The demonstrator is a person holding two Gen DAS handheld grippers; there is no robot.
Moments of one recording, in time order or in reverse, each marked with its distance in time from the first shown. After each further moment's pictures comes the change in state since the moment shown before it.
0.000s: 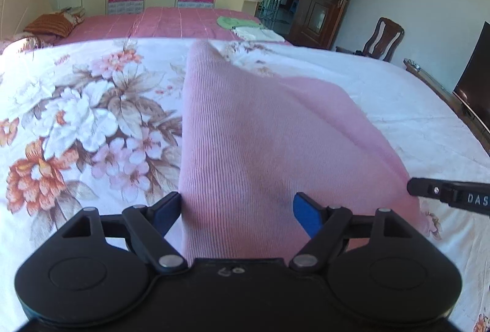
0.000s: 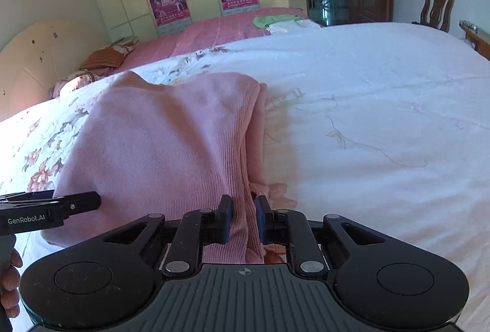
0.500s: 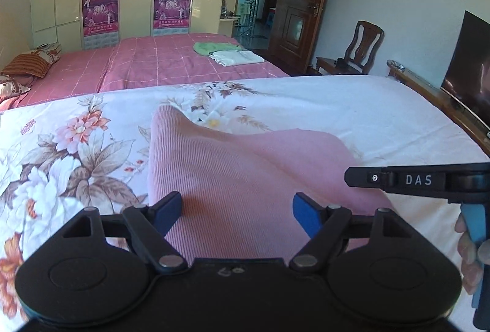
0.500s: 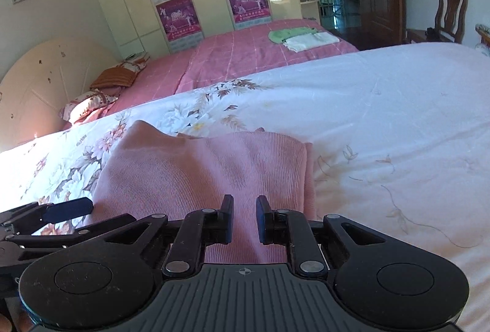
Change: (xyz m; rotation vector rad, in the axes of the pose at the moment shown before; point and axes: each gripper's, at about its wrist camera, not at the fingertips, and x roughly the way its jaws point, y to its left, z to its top) left arm 0.049 -0.013 0.066 0.112 -0.070 -0.034; right arm 0.076 0.023 0.071 0.042 -0.010 0.055
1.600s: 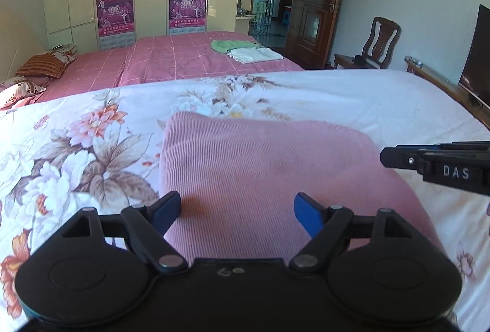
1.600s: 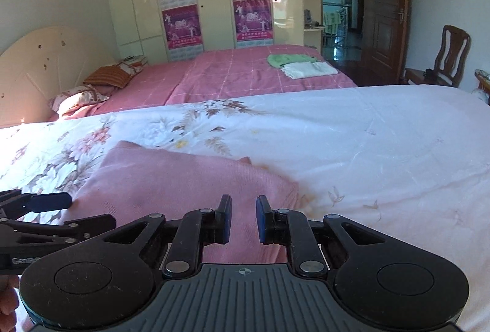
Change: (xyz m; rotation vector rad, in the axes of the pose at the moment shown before) left arm 0.000 0.001 -0.016 0.005 0.015 0.079; right arm 0.009 0.003 -0.009 -0.182 -0.069 -0.042
